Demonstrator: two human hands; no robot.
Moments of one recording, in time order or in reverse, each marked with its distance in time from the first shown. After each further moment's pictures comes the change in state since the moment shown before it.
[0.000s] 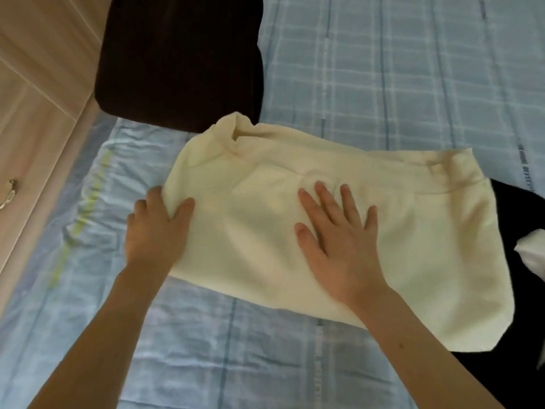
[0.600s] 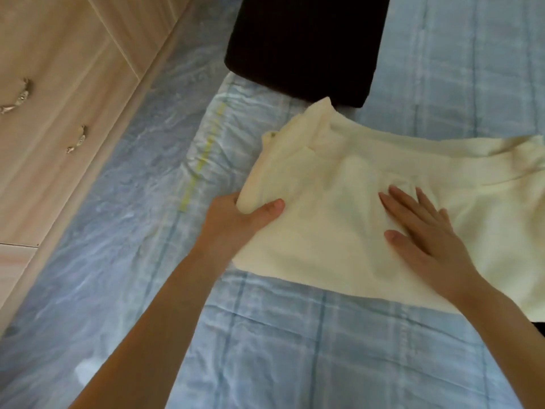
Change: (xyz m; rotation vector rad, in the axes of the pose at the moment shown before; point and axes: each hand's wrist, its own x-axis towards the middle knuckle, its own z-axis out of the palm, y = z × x) left_hand -0.057 -0.091 -0.045 -0.897 -0.333 -0.109; right_hand -0.049 -0.026 0.012 0.190 -0.093 -0.069
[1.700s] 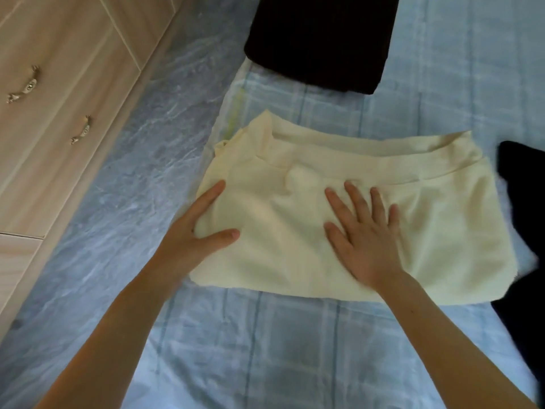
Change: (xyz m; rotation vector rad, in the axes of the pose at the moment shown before) left_hand -0.055 -0.038 -0.111 0.014 -0.170 0.063; right_hand -0.014 -0.094 0.091 -0.381 -0.011 0.067
